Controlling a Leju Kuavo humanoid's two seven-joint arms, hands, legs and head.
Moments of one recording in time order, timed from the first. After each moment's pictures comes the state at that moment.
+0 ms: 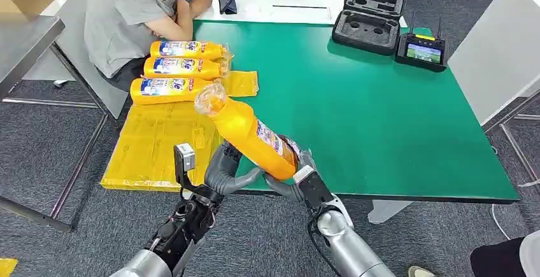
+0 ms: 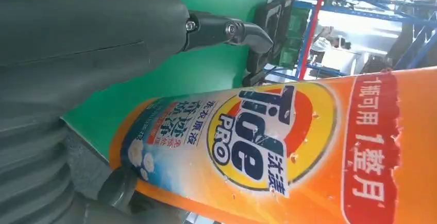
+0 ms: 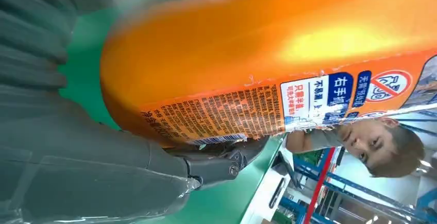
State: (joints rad) left arm -0.45 -0.33 -0.36 -0.69 0.36 -0.51 -0.70; right arm -0.30 0.05 0.46 -0.76 0.11 -0.19 -0.70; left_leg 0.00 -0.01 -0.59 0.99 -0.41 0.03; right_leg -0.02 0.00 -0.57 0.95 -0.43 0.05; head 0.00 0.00
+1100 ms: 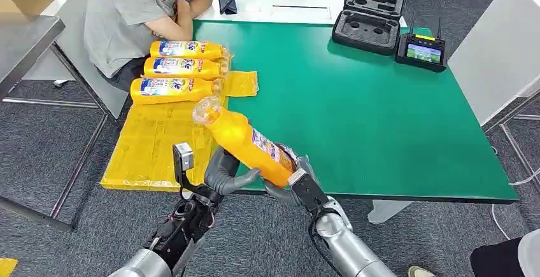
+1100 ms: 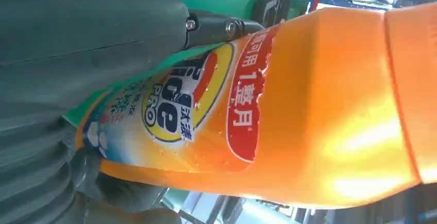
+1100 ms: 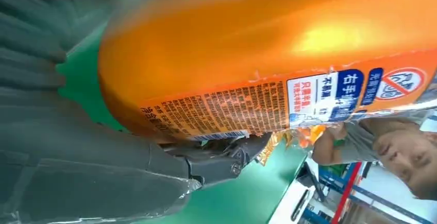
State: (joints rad) left arm -0.45 -0.33 -0.36 -0.69 0.36 -0.55 -0.70; right arm -0.33 0.05 0.49 -0.63 0.12 -0.22 -0.70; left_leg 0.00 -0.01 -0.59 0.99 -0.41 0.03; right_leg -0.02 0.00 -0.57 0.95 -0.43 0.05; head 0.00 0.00
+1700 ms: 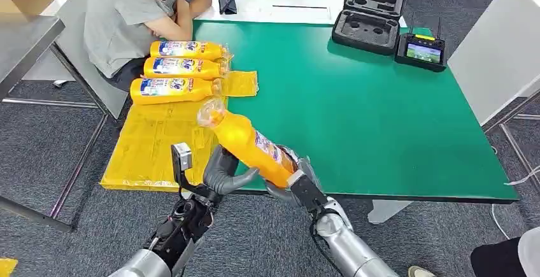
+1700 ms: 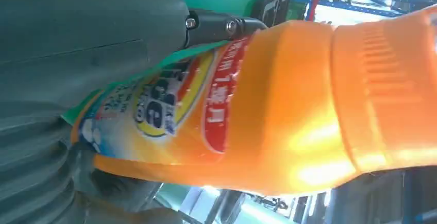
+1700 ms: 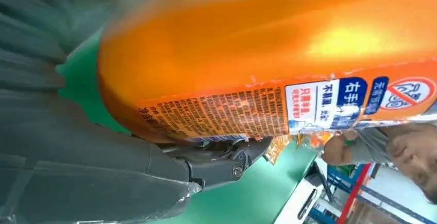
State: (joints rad) left arm -0.45 -0.33 -0.35 -0.70 0.35 -0.56 -0.70; right arm -0.36 0.06 0.51 -0.55 0.16 -0.24 -0.70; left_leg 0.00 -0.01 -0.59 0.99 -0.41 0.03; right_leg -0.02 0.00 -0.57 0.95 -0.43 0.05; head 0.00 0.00
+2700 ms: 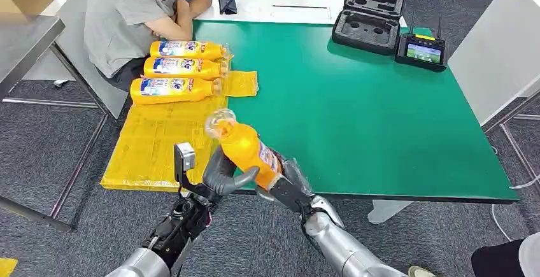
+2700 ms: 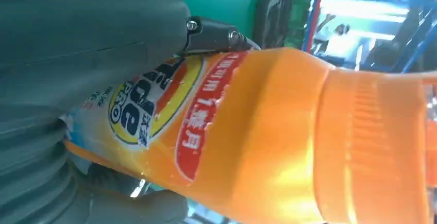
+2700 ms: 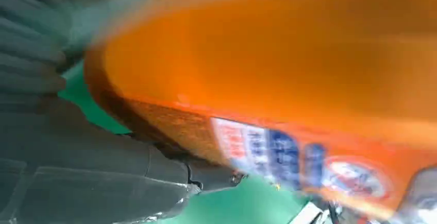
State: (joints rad) left arm -0.45 -0.33 -0.33 -0.69 0.26 -0.58 -0.70; right arm -0.44 0.12 0.57 -0.38 0.23 -0.31 -0.70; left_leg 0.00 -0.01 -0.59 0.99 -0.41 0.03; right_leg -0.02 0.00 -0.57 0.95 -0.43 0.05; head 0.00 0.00
